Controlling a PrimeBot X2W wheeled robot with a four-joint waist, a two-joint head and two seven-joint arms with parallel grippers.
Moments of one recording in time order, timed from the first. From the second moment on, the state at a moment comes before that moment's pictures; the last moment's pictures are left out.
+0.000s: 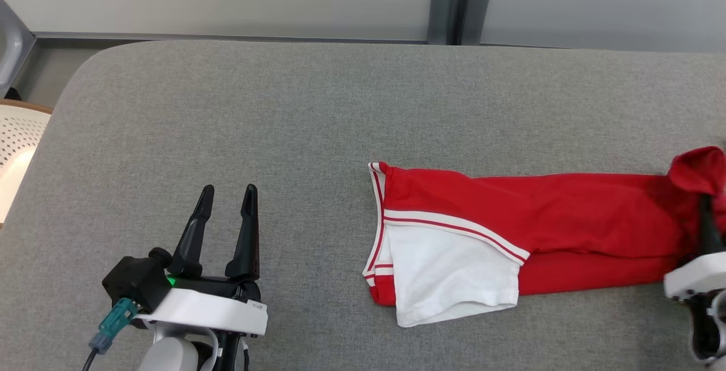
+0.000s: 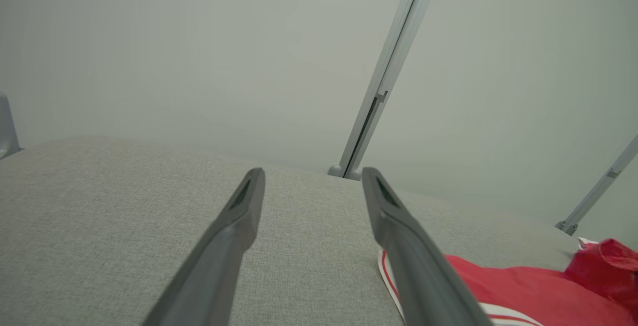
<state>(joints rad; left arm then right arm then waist) -0.12 0.05 -0.16 0.14 -0.43 -0.08 -0.26 -0.35 -0.33 -0.07 0.74 0.48 0.13 -0.26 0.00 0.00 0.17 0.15</state>
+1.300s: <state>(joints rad) -0.10 0.05 -0.15 0.10 -0.48 -0.07 -0.26 -0.38 -0.08 0.72 0.65 0.65 0.13 -0.17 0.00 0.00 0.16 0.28</state>
